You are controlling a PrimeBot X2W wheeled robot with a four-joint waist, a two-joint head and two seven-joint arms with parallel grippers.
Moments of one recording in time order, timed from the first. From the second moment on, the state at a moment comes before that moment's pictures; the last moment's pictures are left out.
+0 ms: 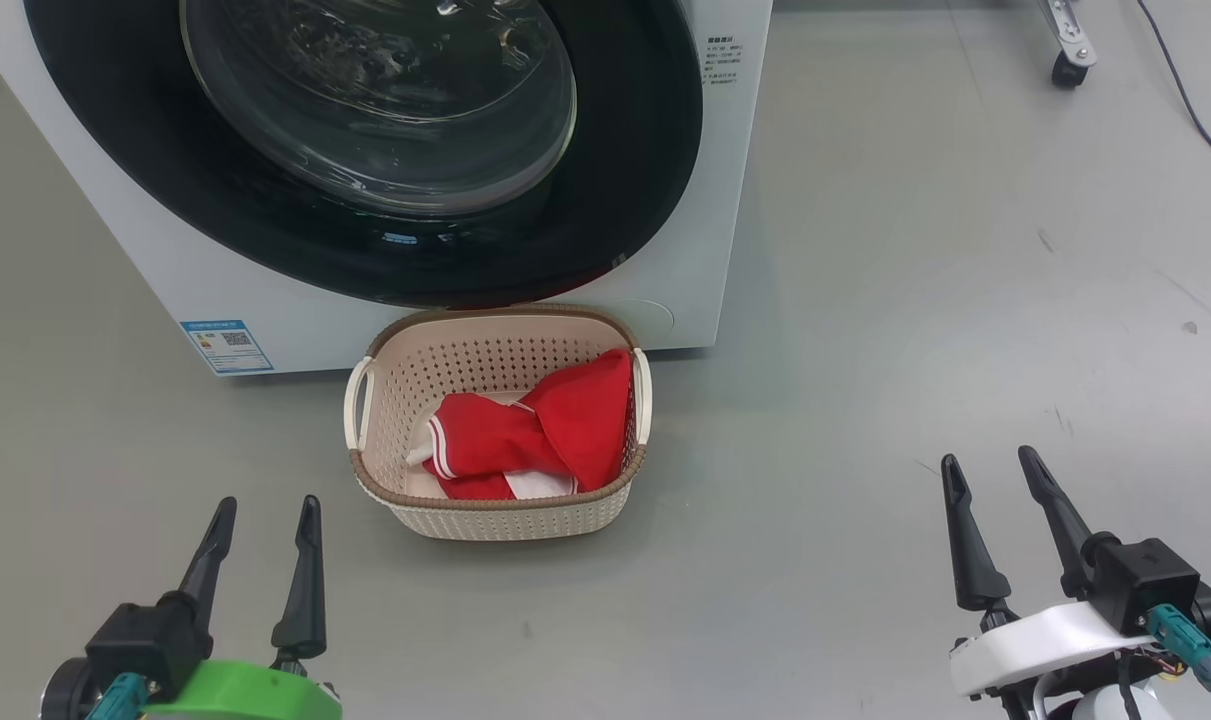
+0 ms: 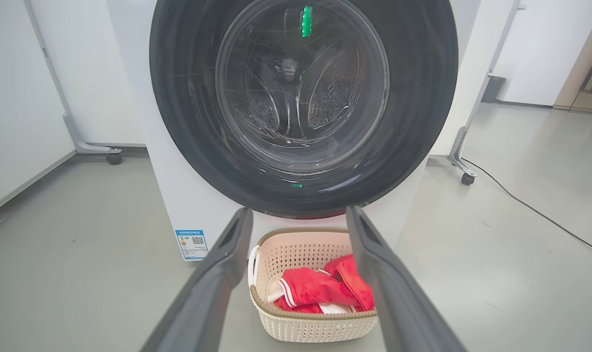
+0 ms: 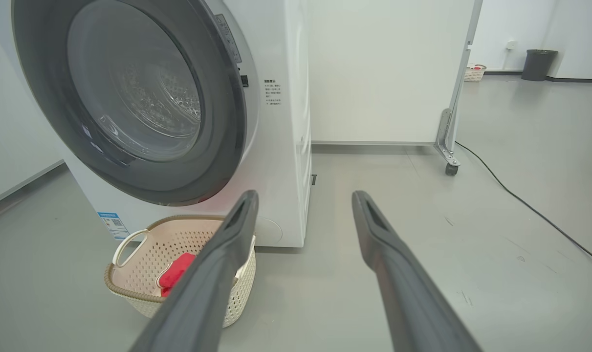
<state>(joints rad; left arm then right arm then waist) 0.05 0.18 -0.22 0.05 -0.47 0.05 -0.22 0.07 -0.12 0.14 0.09 0.29 0.01 -0.24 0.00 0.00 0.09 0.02</state>
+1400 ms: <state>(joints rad) -0.05 0.14 -0.30 -0.02 -0.44 0.03 -0.22 -0.22 -0.23 0.14 0.04 0.26 0.07 -0.17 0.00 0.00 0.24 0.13</state>
